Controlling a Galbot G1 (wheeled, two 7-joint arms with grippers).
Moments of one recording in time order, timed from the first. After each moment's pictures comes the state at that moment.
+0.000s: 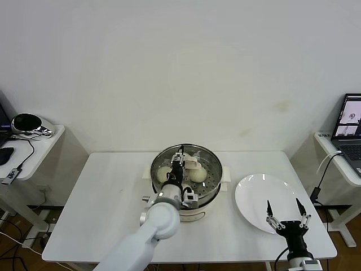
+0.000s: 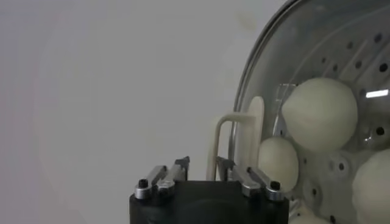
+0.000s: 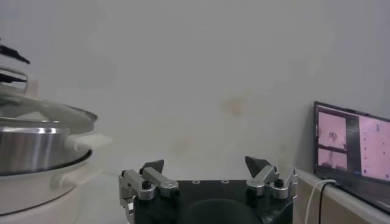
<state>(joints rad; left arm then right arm) 0.82 -1.30 0.17 -1.80 1.20 0.58 0.27 -1.65 1.48 0.82 1.99 0.01 0.22 -0.11</state>
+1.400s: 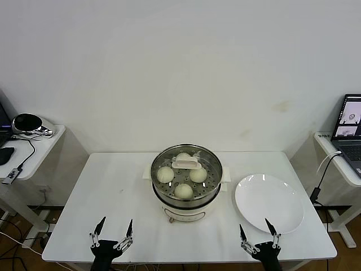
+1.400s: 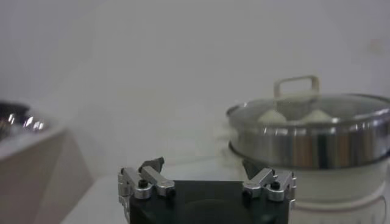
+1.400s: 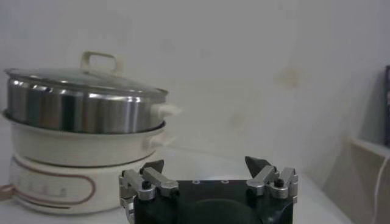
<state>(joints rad) 1.84 -1.24 -0.48 -2.13 -0.14 -0.10 -0.18 -1.79 1.43 0.65 1.98 0.04 0.26 -0.13</state>
